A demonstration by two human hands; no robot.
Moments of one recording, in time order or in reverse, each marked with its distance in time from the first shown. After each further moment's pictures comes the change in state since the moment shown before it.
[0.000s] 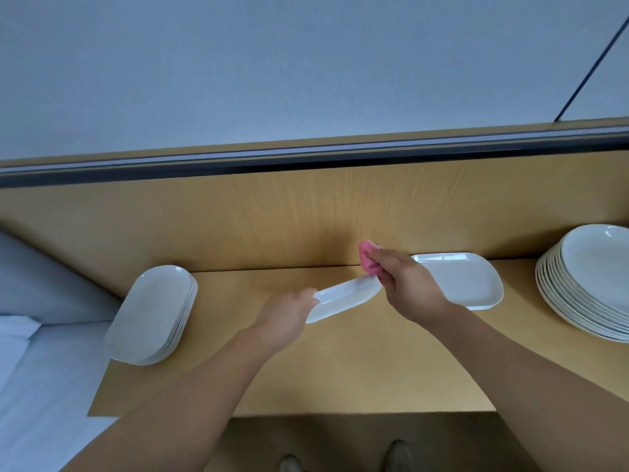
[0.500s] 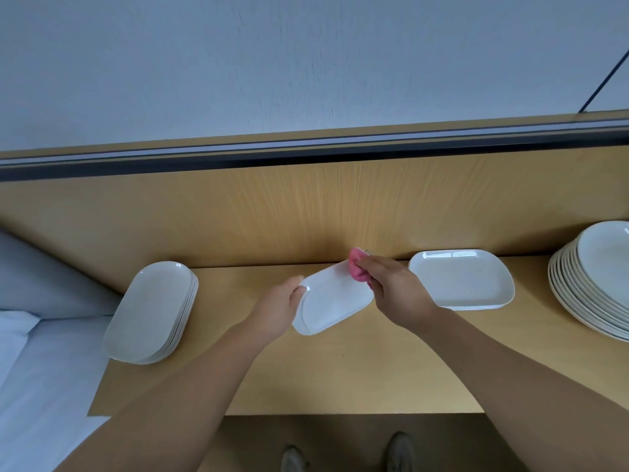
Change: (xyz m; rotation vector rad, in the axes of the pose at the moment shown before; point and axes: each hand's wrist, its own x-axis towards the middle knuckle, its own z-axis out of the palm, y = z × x) left_hand 0.008 -0.030 0.003 -0.519 0.064 -0.125; right_hand 0.007 -0.002 0.032 -0.045 -0.066 -0.080
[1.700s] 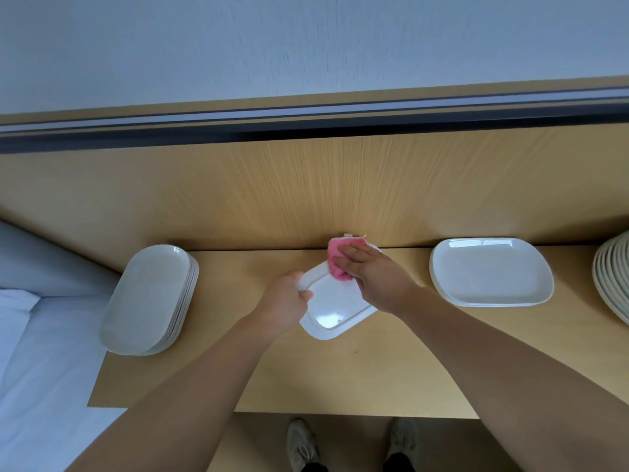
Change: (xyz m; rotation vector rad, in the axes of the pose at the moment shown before) left_hand 0.029 -0.019 0.013 -0.005 -0.025 -0.230; right_hand 0.034 0.039 0.078 -0.170 -0.286 -0.083
